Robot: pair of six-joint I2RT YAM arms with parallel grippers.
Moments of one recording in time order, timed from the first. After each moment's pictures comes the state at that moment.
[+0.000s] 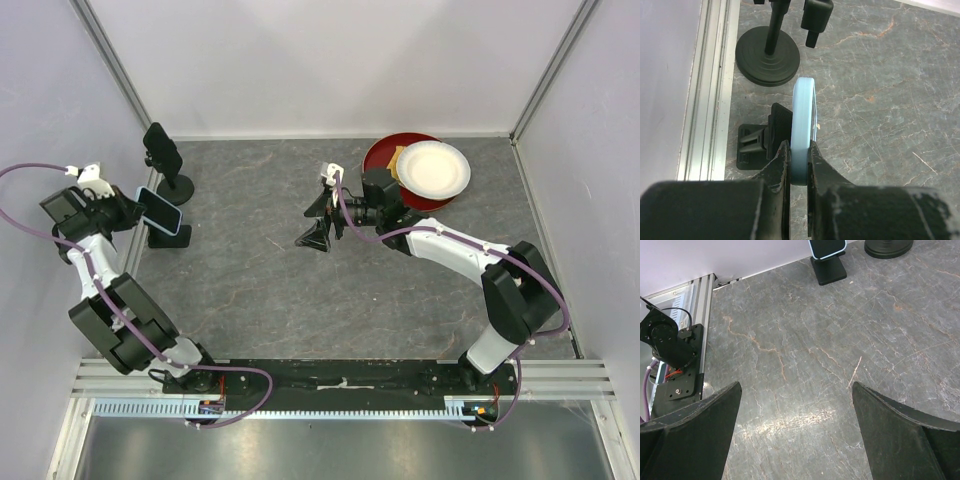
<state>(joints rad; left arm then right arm) 0.72 1.44 1.05 -0.20 0.74 0.18 0.65 1.65 1.12 0.28 -0.77 0.03</state>
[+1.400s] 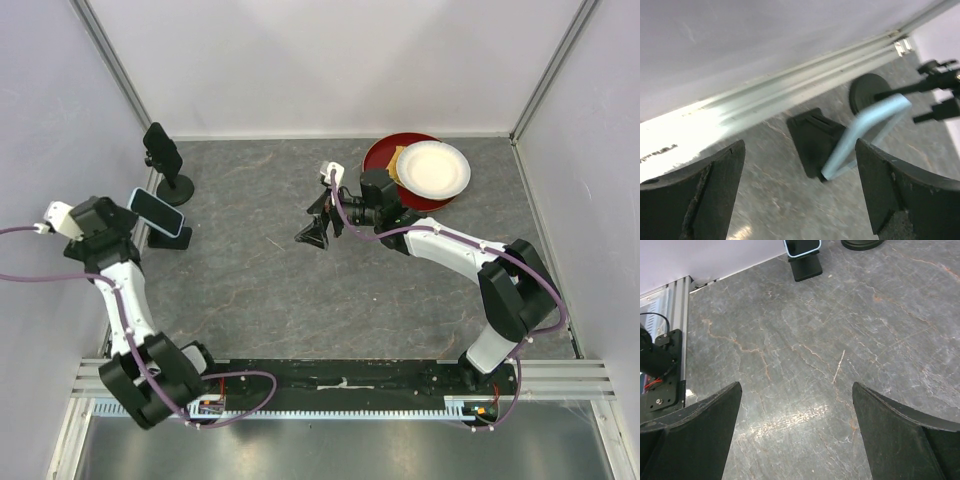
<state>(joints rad) 0.62 1.15 0.89 -0.27 -0.19 -0.56 0.65 1.67 1.12 0.27 -0.69 0.03</state>
